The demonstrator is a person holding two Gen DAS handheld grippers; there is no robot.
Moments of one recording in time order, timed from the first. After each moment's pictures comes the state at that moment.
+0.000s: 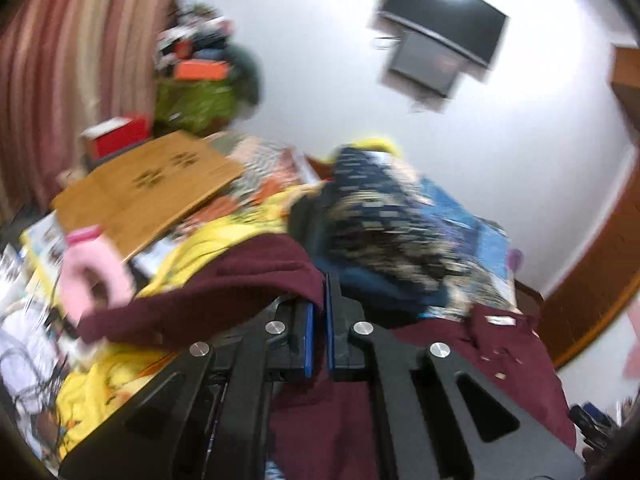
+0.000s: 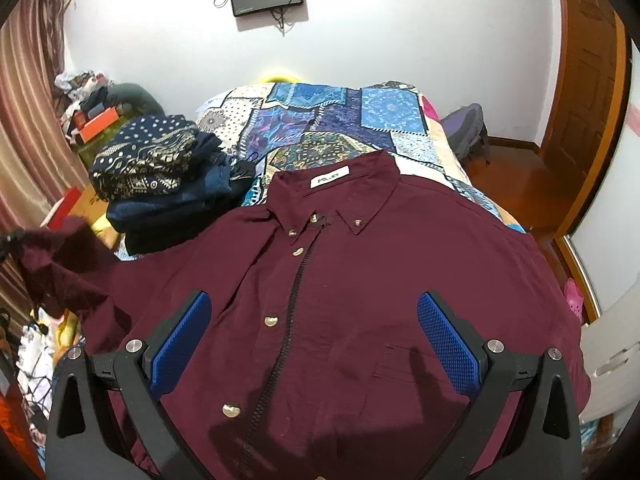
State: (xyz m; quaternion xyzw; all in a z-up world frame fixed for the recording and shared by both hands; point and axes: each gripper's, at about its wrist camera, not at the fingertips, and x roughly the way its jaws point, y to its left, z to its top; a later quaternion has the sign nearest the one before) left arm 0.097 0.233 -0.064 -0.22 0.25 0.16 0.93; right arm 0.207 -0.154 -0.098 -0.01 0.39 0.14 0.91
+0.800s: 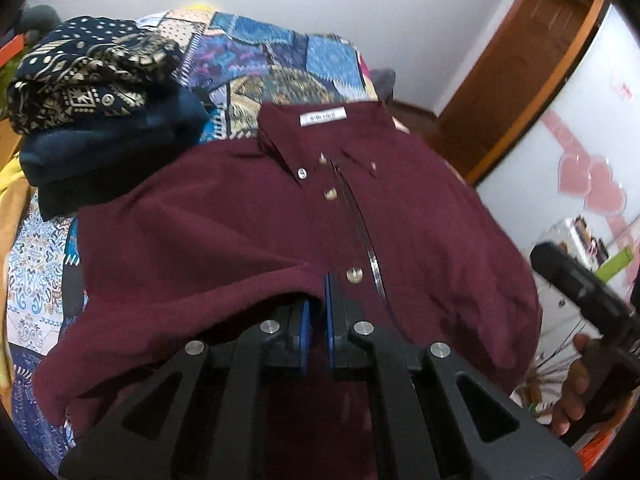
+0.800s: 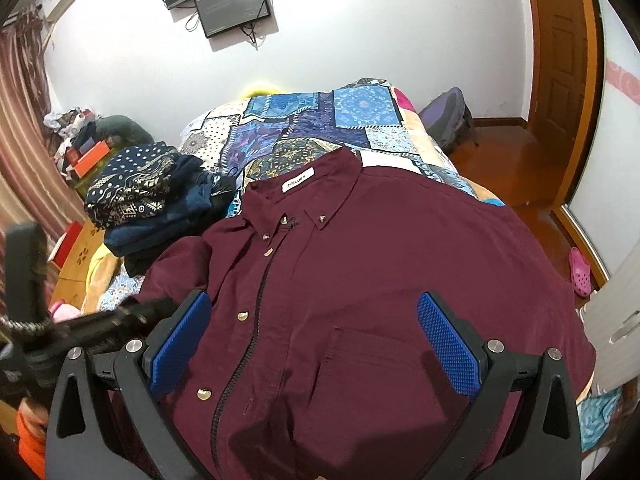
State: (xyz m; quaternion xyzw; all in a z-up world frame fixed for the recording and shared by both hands) left arm 0.178 -0.003 -0.137 -0.12 0.46 -0.12 0.87; right arm 0.200 -0.197 -0.101 0.06 0.38 0.13 0.91
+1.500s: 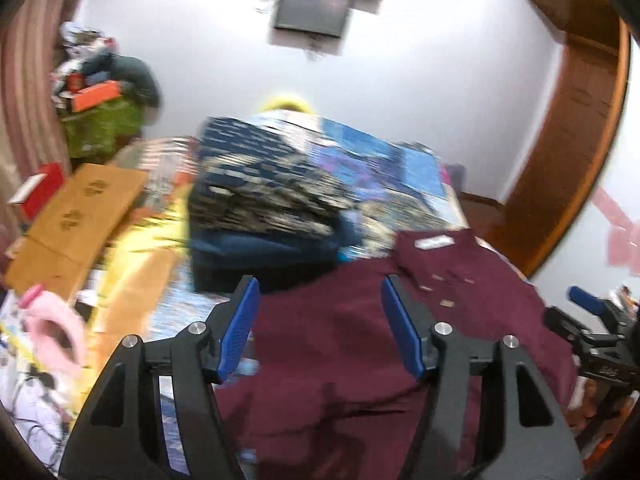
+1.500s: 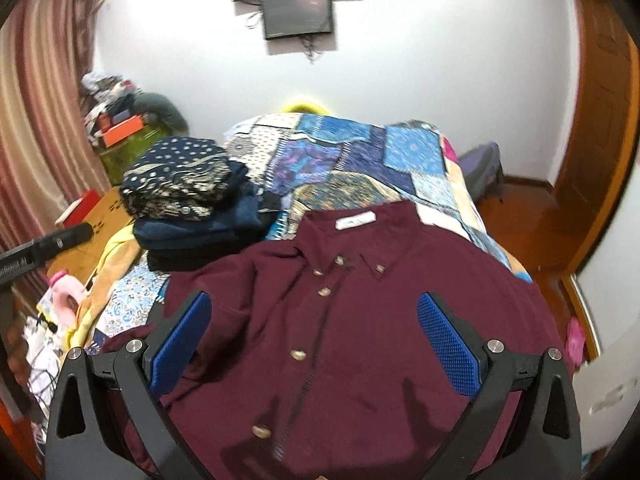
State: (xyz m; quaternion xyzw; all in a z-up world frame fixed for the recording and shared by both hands) left arm 0.135 0.158 -0.052 -0.11 0.32 0.04 0.94; right arm 0.202 -0.117 -0.067 -0.05 0.33 0.19 0.92
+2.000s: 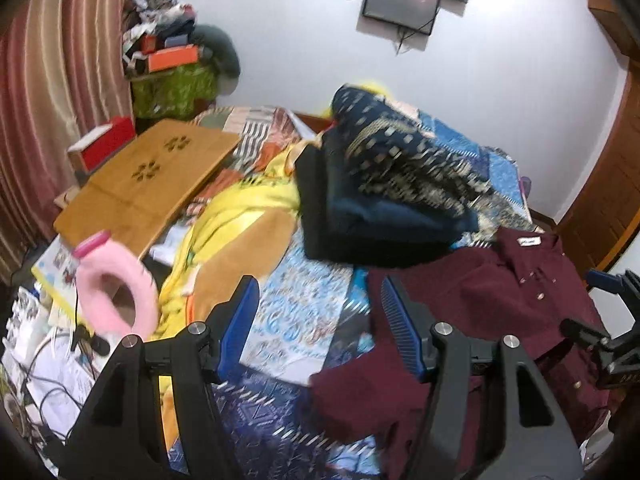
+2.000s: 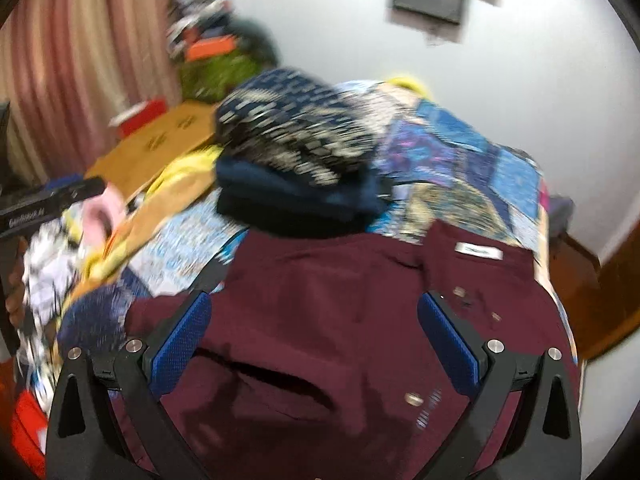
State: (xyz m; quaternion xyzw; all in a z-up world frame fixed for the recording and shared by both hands) left arm 0.093 0.264 -0.111 -0.15 0.35 0.14 0.91; right arm 0.200 0.031 -0.106 -0.22 0.37 0.33 0.84
